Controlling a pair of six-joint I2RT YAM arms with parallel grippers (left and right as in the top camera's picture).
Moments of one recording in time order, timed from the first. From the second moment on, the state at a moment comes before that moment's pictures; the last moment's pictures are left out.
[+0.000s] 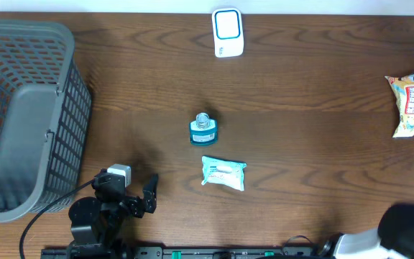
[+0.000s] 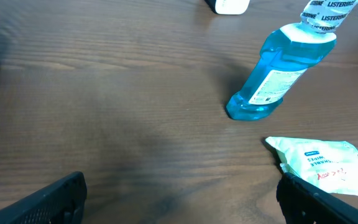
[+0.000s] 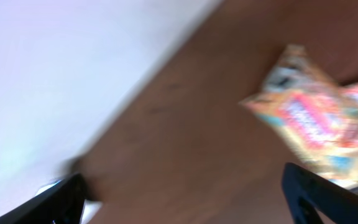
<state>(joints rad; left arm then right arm) 0.06 0.01 0.19 -0.67 0.37 -0.03 -0.51 1.67 1.88 -0.92 -0.28 0.46</state>
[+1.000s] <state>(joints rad) 0.06 0.01 0.19 -0.67 0.37 -0.03 0.53 1.93 1.88 -1.27 -0.44 -0.79</state>
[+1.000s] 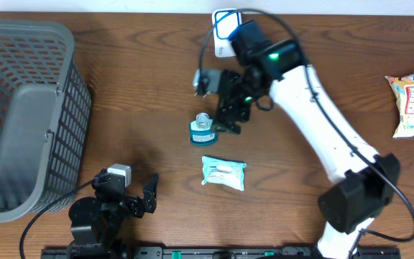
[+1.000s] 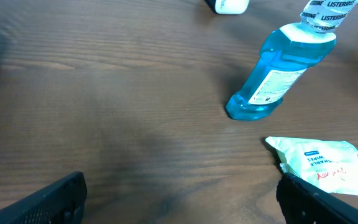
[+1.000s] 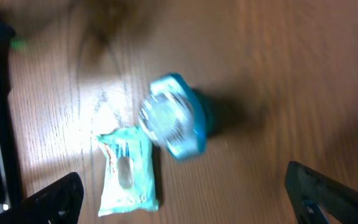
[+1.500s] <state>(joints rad) 0.06 0.01 0.19 -0.67 0.37 -0.03 0.64 2.10 1.88 -1.18 -0.29 -0.80</state>
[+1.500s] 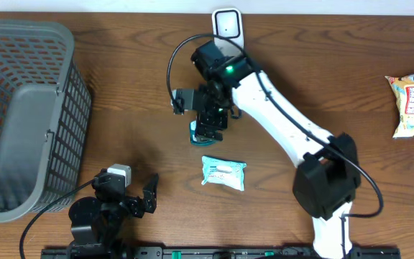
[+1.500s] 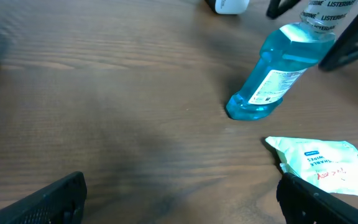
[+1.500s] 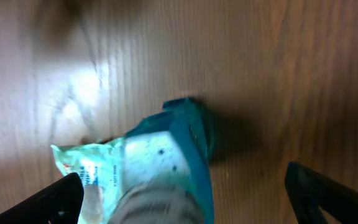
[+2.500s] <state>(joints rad) 0.06 0.01 0.19 -0.67 0.37 -0.03 0.63 2.17 2.12 -1.50 -0.43 -0.70</state>
